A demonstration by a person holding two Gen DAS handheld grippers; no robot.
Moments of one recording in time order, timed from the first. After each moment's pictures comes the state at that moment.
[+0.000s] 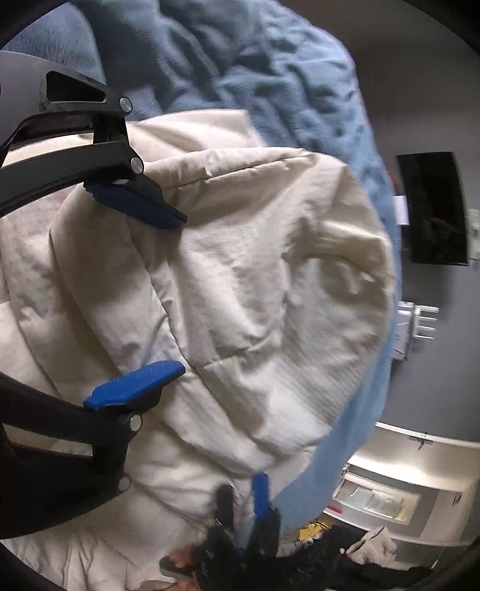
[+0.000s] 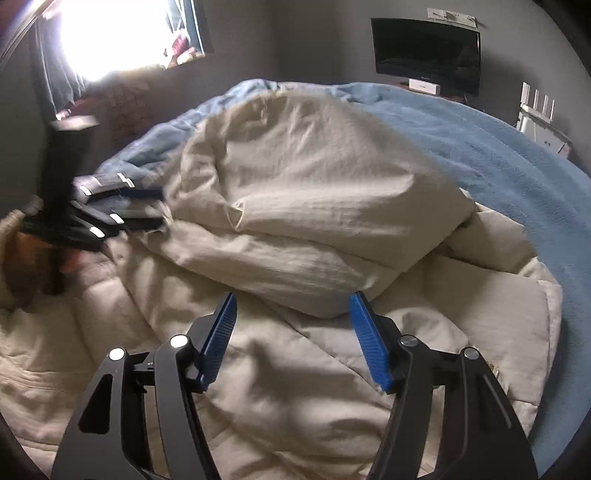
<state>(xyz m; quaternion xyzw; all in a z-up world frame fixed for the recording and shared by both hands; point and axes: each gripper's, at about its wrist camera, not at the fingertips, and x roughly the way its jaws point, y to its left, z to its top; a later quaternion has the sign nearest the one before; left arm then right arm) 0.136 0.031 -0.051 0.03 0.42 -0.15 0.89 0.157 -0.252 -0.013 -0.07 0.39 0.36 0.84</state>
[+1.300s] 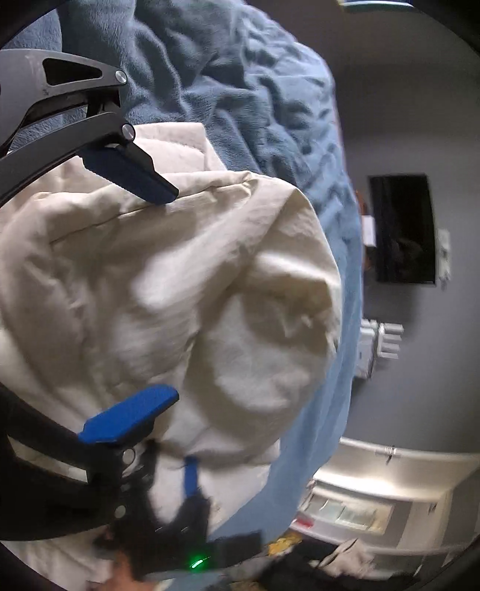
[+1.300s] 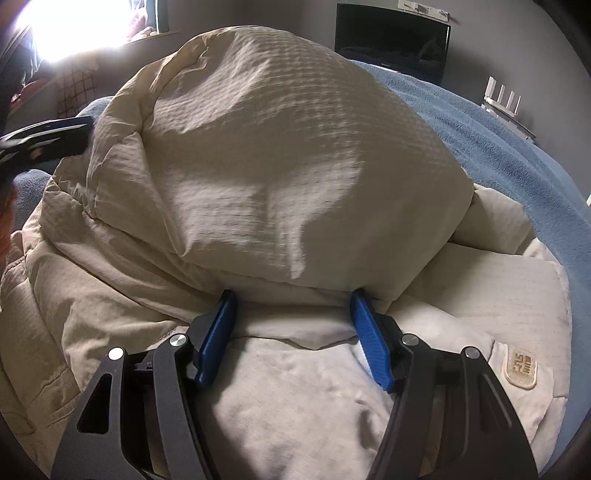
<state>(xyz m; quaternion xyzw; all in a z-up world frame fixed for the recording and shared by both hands) 0.167 0.033 -0.041 0.01 0.36 -0.11 0.93 0.179 -0.203 -0.081 -0.13 0.41 0.25 0.87</state>
